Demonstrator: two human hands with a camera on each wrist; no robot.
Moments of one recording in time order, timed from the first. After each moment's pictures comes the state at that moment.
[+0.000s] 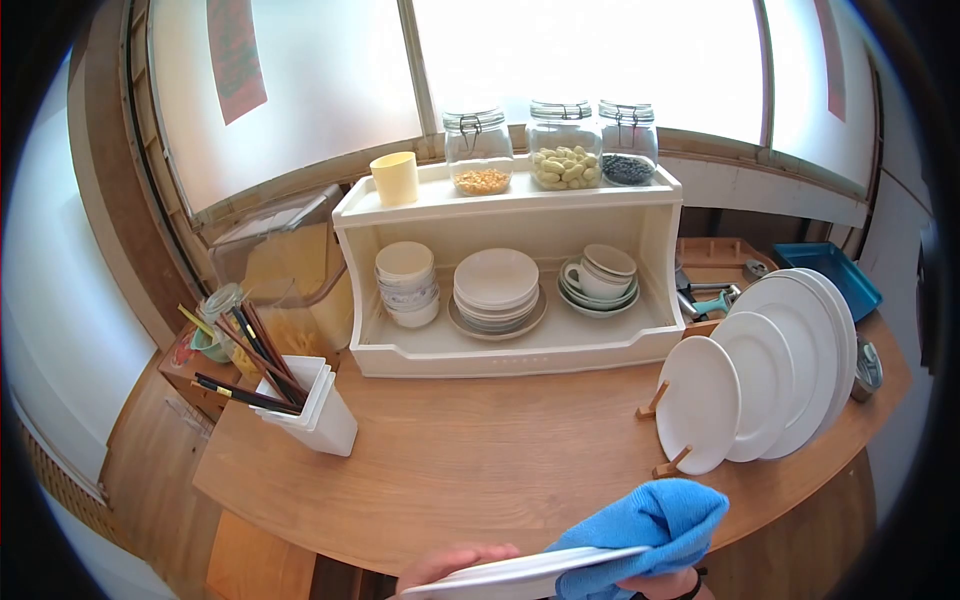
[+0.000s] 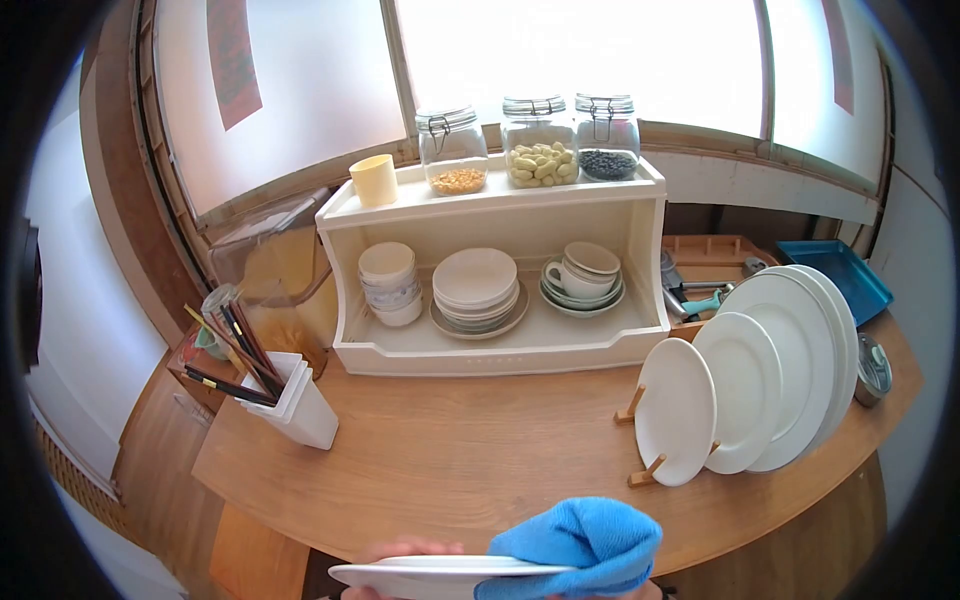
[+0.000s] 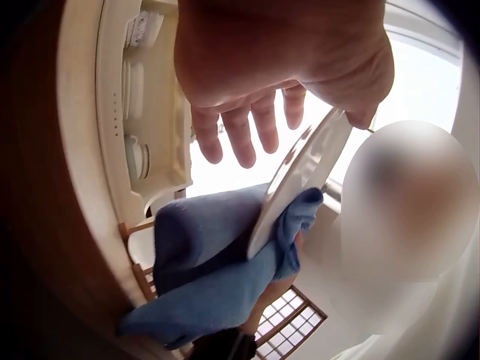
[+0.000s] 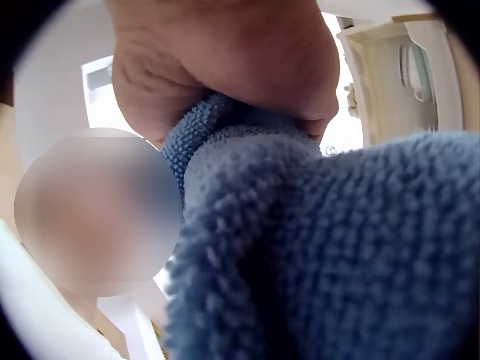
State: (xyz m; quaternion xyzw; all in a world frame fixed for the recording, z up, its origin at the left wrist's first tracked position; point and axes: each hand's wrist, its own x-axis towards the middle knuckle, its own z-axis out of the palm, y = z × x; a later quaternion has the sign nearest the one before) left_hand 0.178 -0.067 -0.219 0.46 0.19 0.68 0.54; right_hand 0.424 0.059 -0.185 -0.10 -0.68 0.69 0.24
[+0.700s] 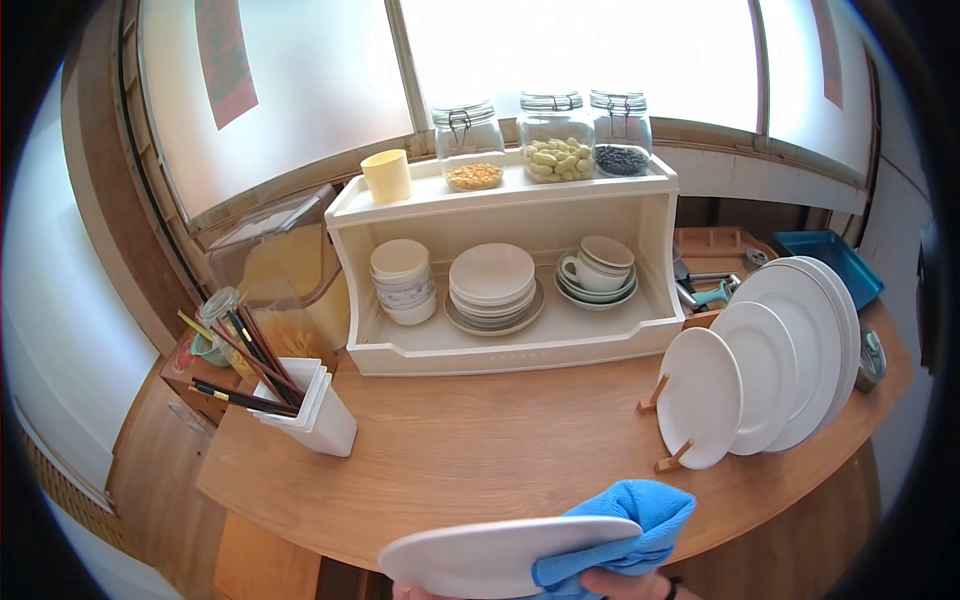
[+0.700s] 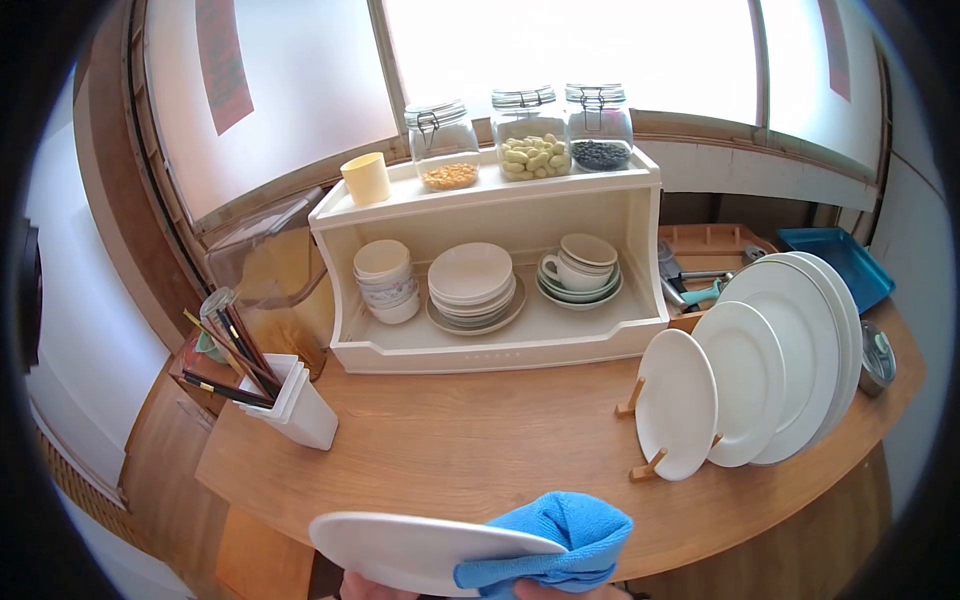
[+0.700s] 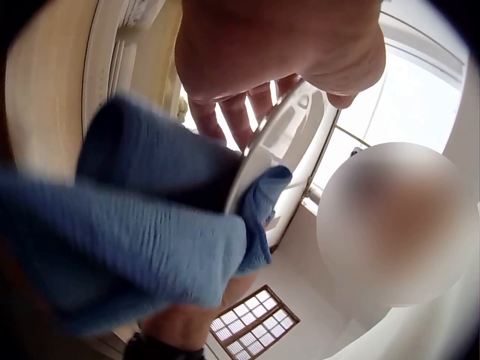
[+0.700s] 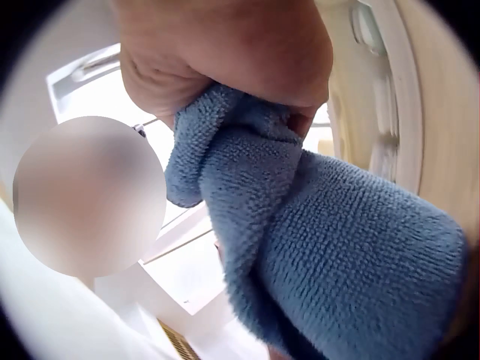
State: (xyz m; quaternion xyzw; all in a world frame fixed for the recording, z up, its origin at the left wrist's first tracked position) left_hand 0.169 -0.085 -0.255 0.30 0.35 0.68 0.57; right_hand 0.396 0.038 -0.183 -0.10 -0.64 0.70 0.31
